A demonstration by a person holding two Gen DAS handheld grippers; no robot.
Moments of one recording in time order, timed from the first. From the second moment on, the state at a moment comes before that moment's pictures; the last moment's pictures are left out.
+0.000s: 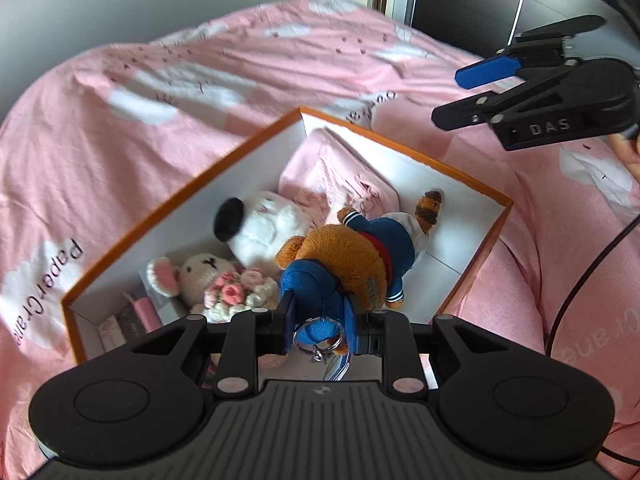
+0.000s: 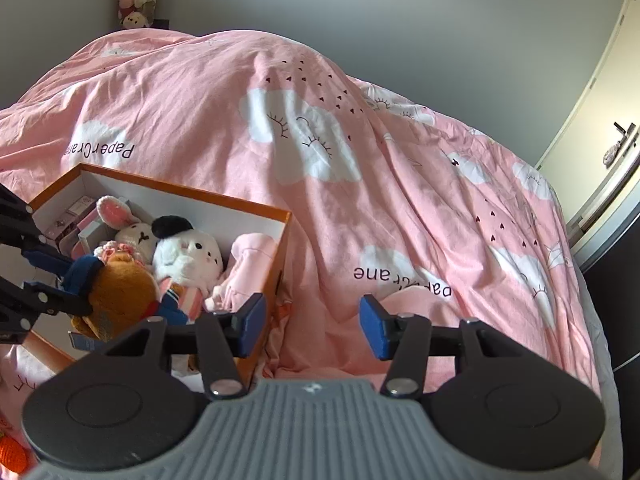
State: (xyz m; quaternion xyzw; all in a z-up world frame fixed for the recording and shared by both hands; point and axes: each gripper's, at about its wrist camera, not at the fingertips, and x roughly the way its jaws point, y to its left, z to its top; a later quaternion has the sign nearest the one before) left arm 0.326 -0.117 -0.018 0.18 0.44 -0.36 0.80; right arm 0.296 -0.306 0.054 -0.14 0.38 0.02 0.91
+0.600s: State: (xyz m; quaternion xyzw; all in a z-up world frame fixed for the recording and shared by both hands) left arm 0.356 -0.106 -0.016 0.12 0.55 -0.36 0.74; right arm 0.285 -0.335 0.046 -0.09 0.38 0.03 0.92
